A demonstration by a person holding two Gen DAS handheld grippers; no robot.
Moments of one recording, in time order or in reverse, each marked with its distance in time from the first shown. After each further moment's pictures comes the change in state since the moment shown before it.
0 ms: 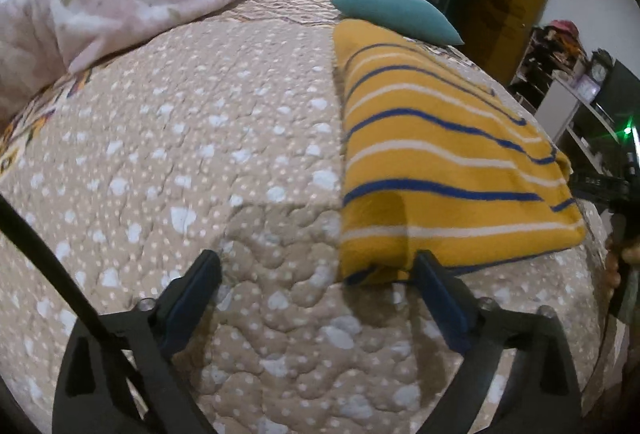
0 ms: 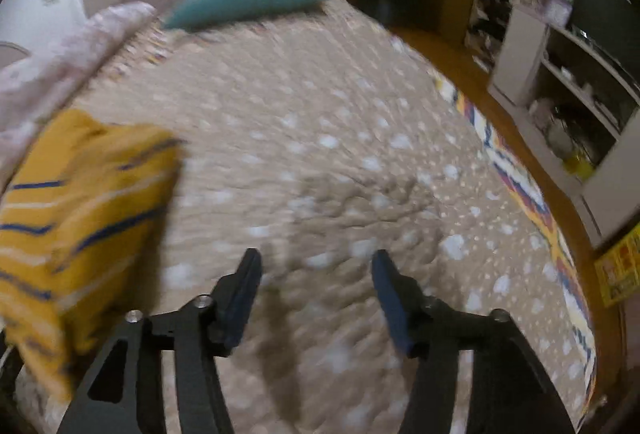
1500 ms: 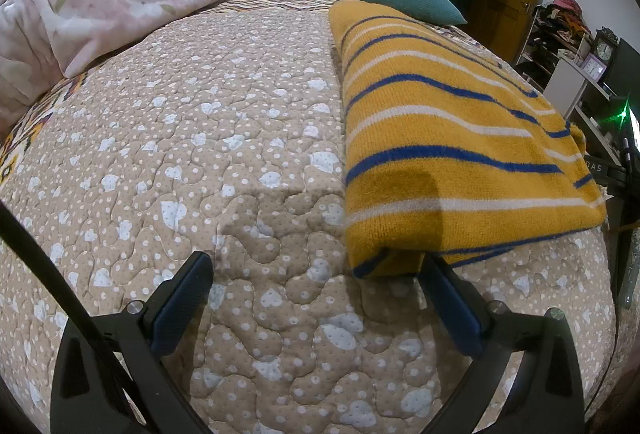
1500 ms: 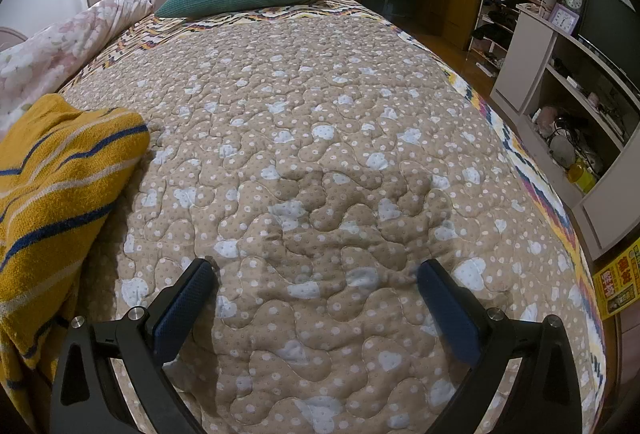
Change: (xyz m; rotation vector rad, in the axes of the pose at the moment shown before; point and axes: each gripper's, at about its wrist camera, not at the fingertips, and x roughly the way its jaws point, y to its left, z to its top) left arm 0.011 -0.012 -0.004 0.053 0.035 0.048; right arm 0.026 0.007 0.001 -0.051 -0.031 -0.014
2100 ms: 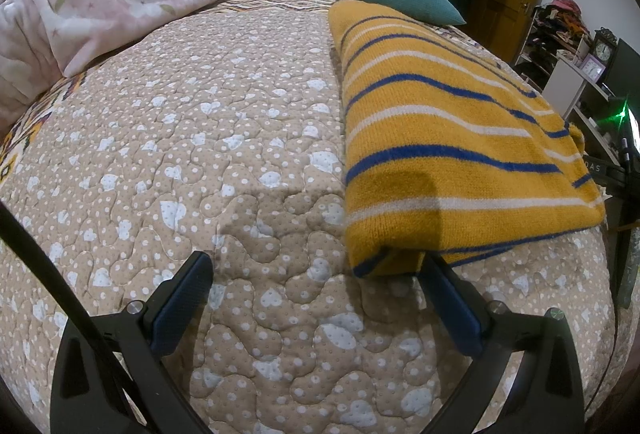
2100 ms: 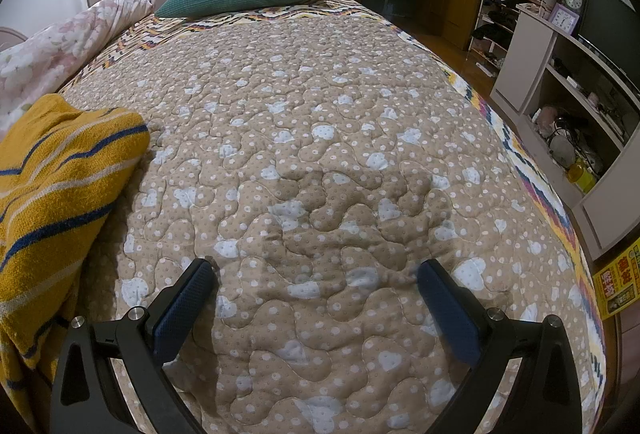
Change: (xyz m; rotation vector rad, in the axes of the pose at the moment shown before) left arm 0.001 0.000 0.000 -0.002 -0.001 -0.006; right arm 0.000 -0.001 0.000 0.000 0.000 -0.001
